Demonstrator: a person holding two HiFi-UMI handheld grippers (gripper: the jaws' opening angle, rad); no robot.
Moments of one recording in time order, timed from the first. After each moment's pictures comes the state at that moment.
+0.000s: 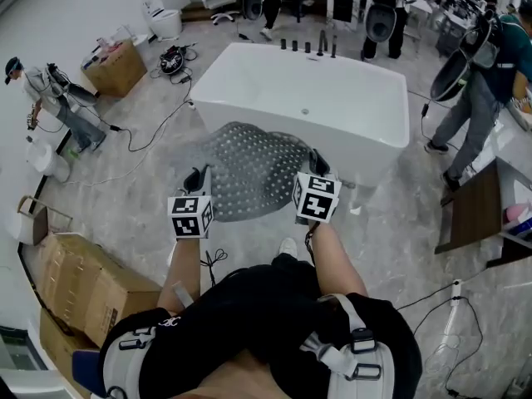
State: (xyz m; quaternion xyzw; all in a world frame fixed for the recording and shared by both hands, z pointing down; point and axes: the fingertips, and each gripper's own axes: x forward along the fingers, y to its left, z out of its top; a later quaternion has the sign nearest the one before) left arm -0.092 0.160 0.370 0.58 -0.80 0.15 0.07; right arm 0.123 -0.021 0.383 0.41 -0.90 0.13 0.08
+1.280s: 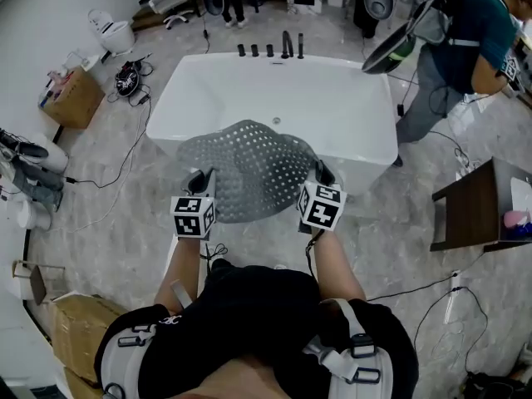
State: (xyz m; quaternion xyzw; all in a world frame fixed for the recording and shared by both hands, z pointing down) left arm -0.149 -0.119 0.418 0.67 -0.71 0.19 0.13; right arm 0.107 -0.247 0.436 0.50 -0.84 0.20 0.12
